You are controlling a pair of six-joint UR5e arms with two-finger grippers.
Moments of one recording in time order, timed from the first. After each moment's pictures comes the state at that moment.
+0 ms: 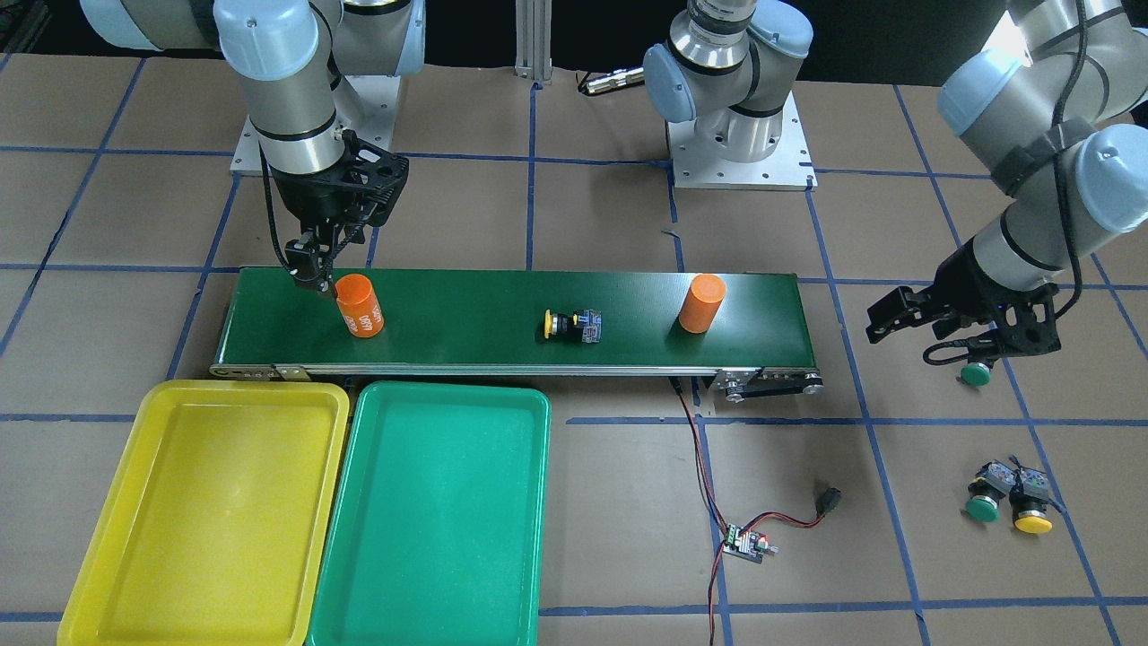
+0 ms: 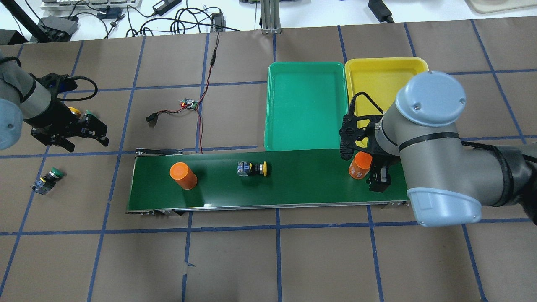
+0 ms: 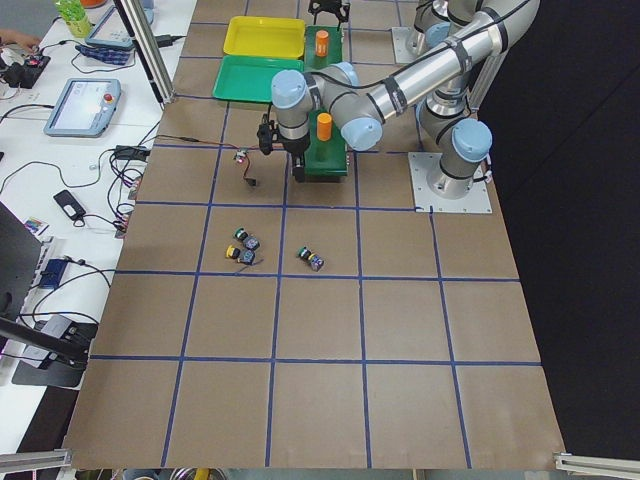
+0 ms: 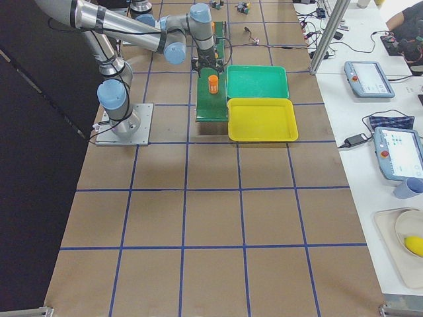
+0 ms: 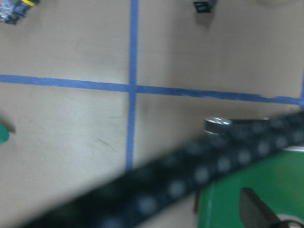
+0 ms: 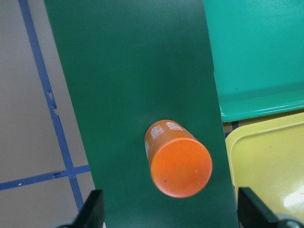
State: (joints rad) left arm -1.08 -1.72 -1.87 -1.19 1.54 0.38; right arm 1.64 -1.67 2.15 -2.15 -1.60 -1.36
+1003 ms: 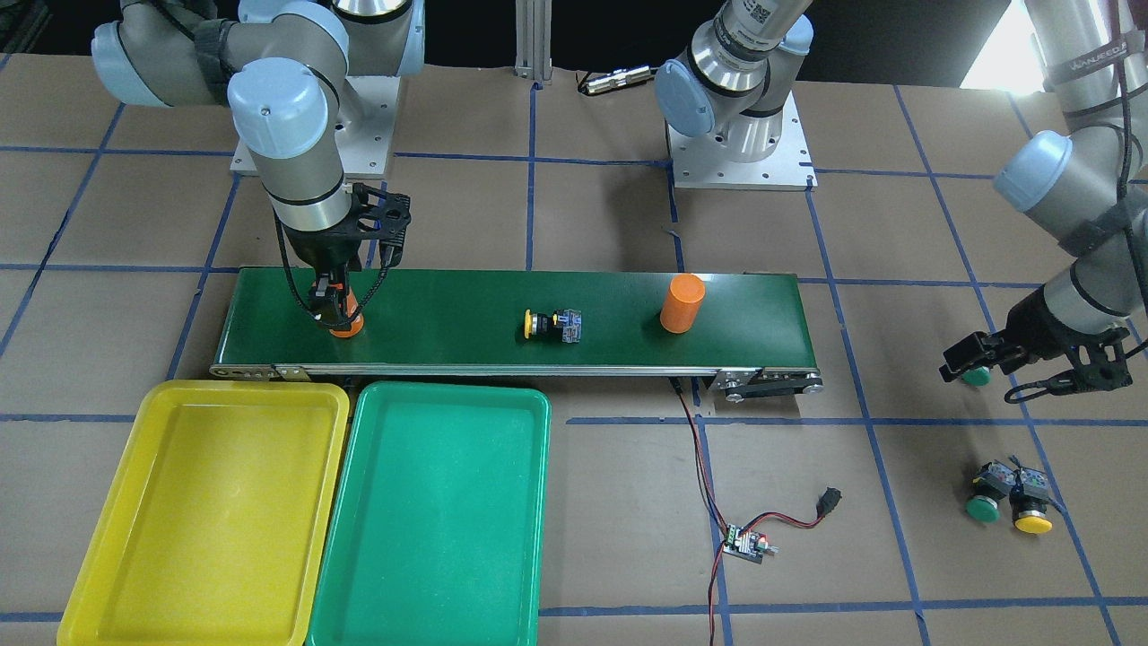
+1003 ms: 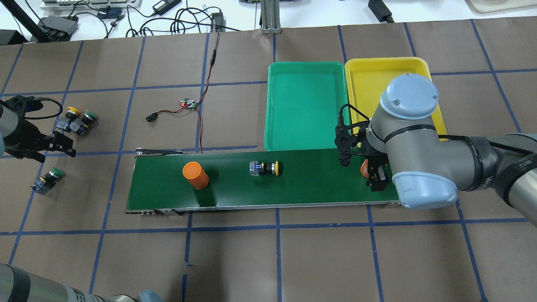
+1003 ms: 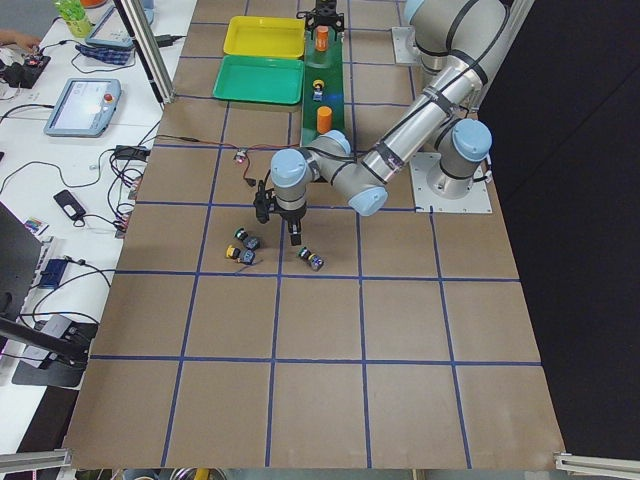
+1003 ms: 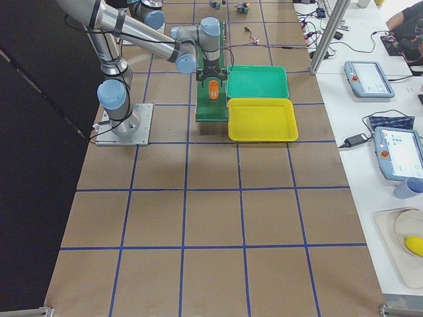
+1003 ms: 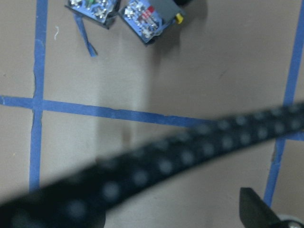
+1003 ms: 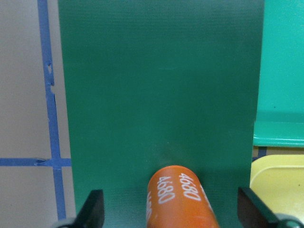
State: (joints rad) left arm -0.88 -1.90 -1.87 -0.98 1.54 0.57; right arm 1.63 -1.55 2.14 -2.19 -1.61 -1.52
